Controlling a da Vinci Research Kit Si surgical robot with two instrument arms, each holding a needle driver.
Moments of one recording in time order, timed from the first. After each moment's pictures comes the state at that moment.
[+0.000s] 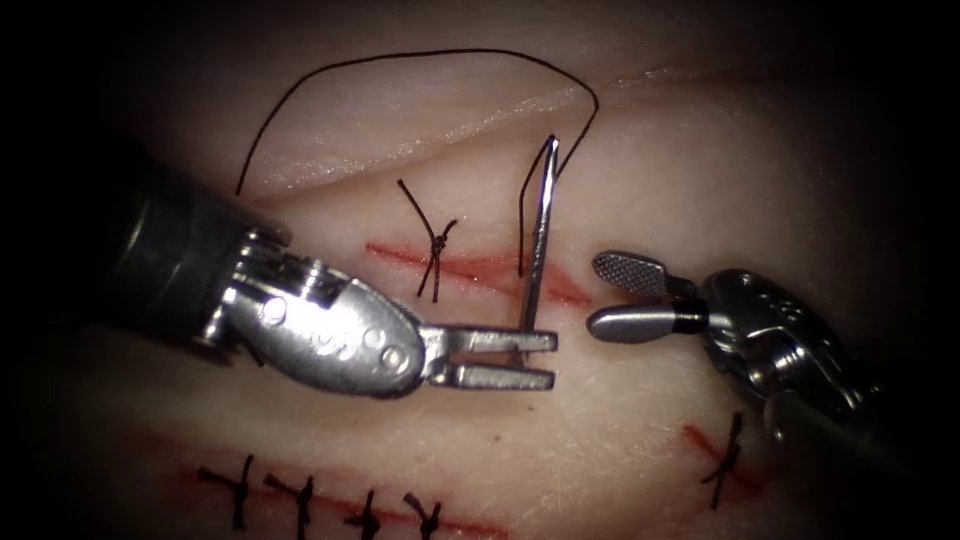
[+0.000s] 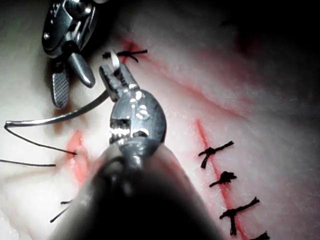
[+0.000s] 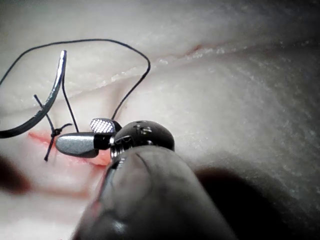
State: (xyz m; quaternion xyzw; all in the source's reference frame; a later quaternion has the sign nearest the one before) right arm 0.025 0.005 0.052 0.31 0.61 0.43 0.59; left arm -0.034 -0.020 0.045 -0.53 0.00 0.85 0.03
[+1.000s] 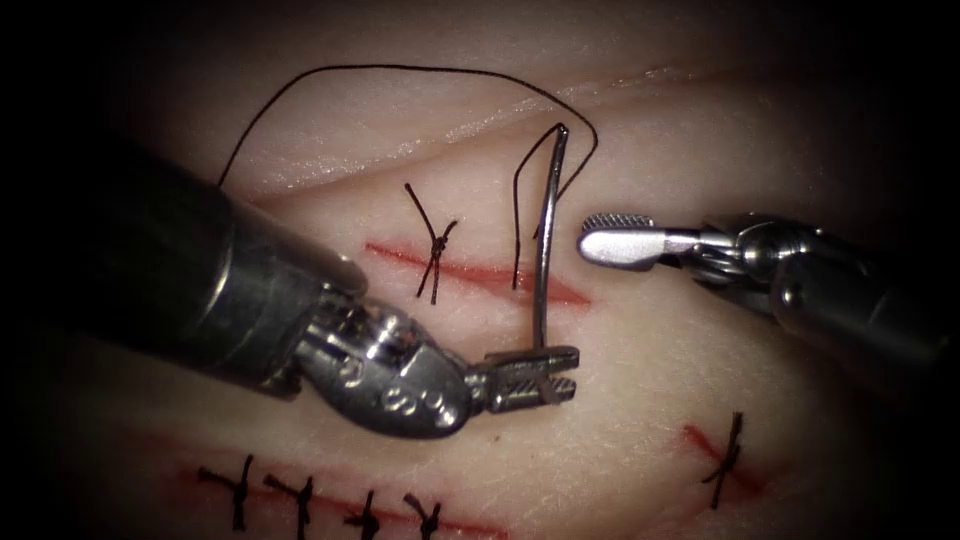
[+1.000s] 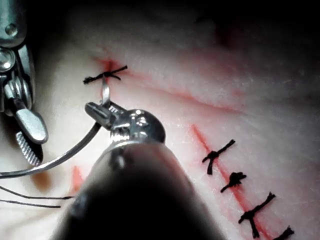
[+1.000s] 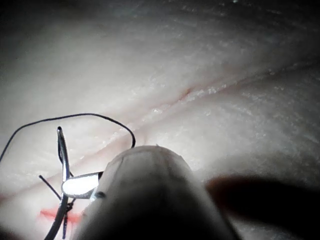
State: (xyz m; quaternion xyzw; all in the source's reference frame) right arm 0.027 0.009 0.052 0.41 0.50 0.56 0.52; left arm -0.036 -0.023 0.048 -0.46 0.13 0.87 -0.10
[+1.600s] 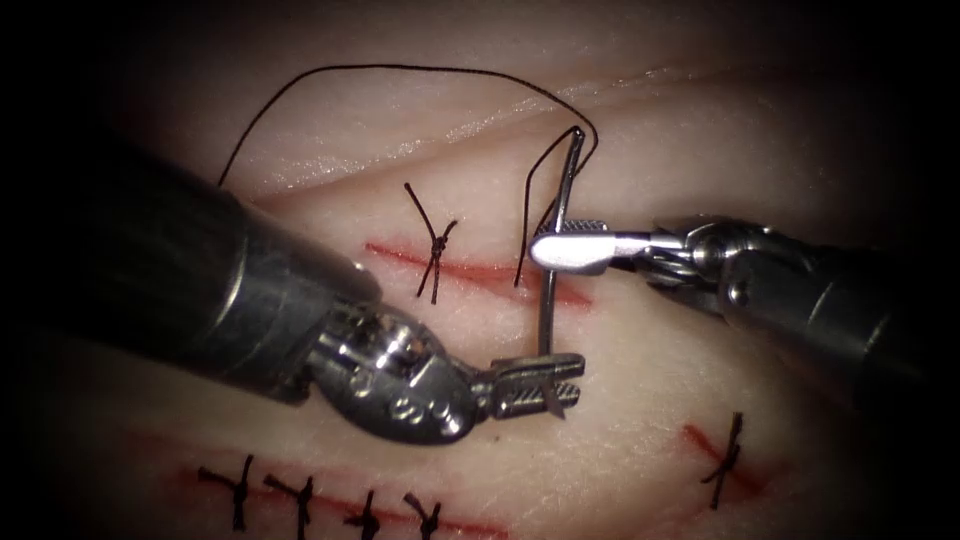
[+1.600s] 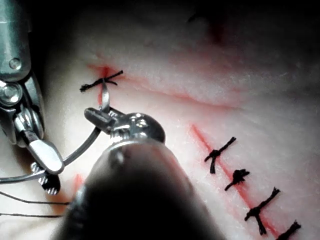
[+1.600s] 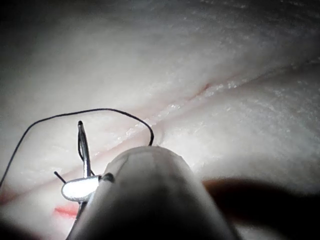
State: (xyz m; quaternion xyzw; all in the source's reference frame) right arm 0.030 0.008 0.053 0.44 0.50 0.54 0.51; left arm -0.036 -0.023 0.048 -0.46 0.14 0.87 -0.12
